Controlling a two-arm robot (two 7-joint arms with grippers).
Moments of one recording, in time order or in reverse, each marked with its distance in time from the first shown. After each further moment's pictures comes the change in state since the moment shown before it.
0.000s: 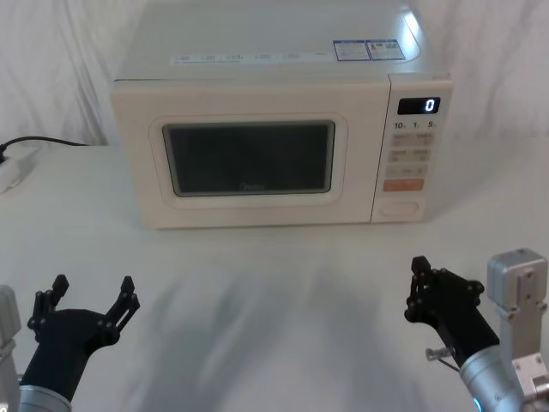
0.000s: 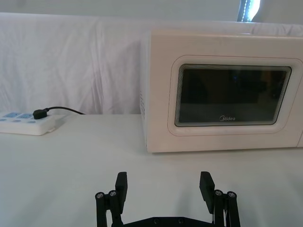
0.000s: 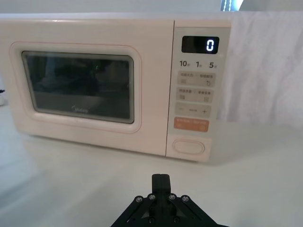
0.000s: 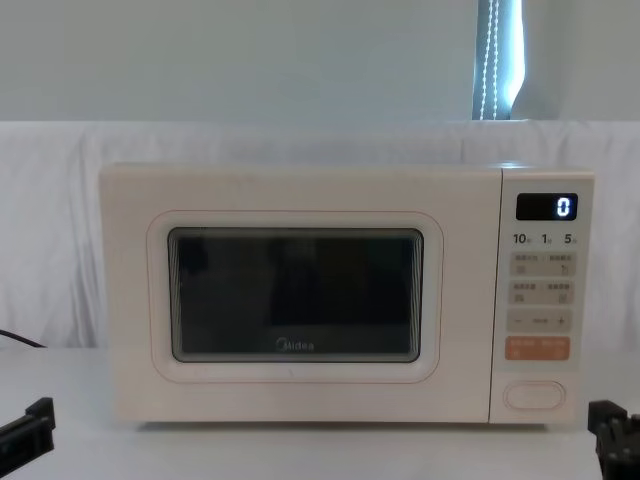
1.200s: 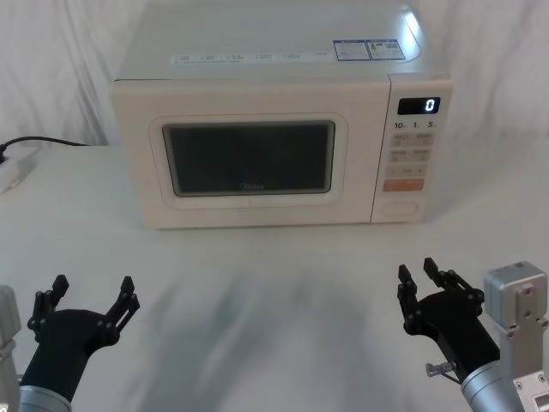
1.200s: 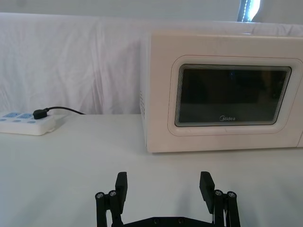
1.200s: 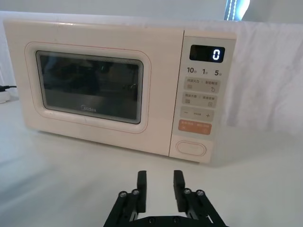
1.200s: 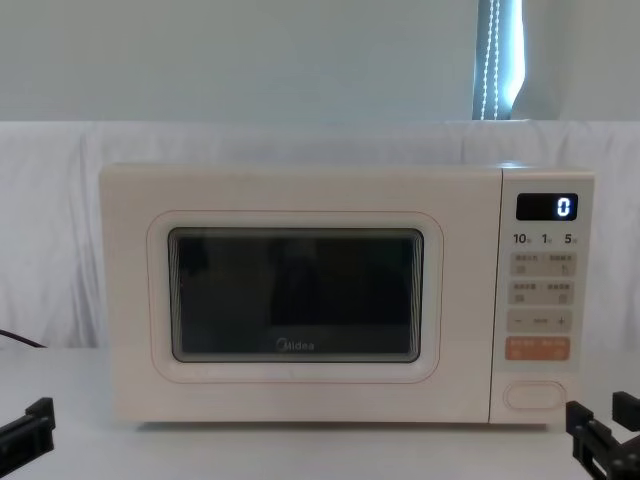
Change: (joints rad) left arm 0.000 0.000 0.000 0.000 0.000 0.000 0.000; right arm -0.056 0.043 -0.042 -0.076 -0.027 0.000 -0.054
